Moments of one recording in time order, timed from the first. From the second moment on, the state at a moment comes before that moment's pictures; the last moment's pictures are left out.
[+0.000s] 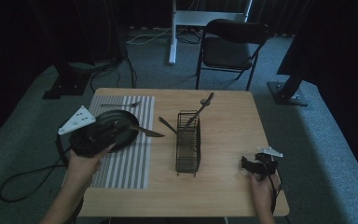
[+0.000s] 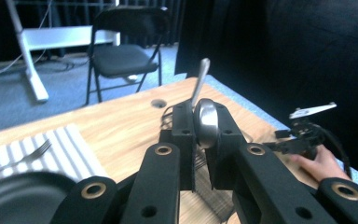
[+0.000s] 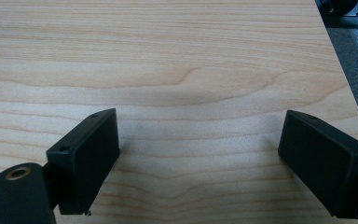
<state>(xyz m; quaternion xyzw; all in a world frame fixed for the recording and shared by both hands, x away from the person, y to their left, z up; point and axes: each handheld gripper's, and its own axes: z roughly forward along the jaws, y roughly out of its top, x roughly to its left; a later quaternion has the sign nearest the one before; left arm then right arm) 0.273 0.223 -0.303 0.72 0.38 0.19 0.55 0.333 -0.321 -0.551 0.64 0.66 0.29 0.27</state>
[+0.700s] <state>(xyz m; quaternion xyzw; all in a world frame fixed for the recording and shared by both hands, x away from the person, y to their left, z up) 0.274 0.277 -0.391 0.70 0.50 0.15 0.49 0.333 -0.321 -0.551 0.64 0.66 0.29 0.27</state>
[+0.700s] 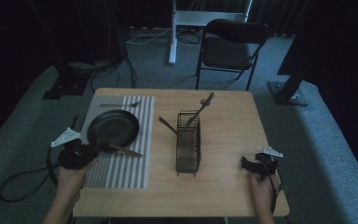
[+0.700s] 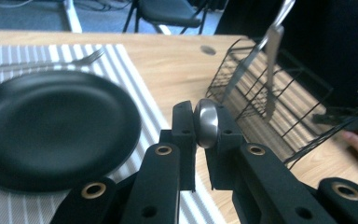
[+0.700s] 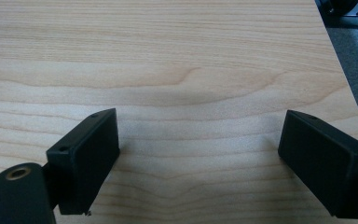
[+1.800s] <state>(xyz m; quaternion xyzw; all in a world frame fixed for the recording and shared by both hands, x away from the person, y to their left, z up) 0.288 0.342 -0.451 0.65 0.60 0.11 0.46 0.333 -0.321 -0.550 0.64 0.66 0.29 0.27</state>
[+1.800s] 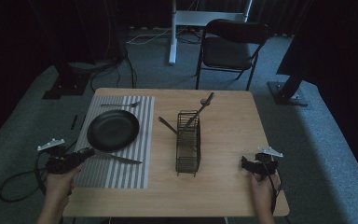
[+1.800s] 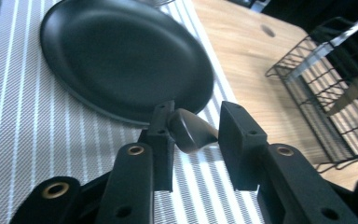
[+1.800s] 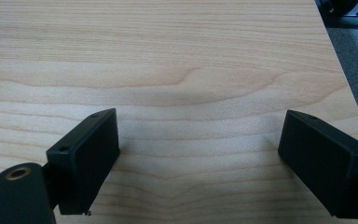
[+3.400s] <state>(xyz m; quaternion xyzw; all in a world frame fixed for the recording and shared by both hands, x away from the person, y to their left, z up) 0.301 0.368 -0.527 0.66 0.65 0.11 0.37 0.333 -0.321 -0.550 0.64 0.66 0.29 0.27</state>
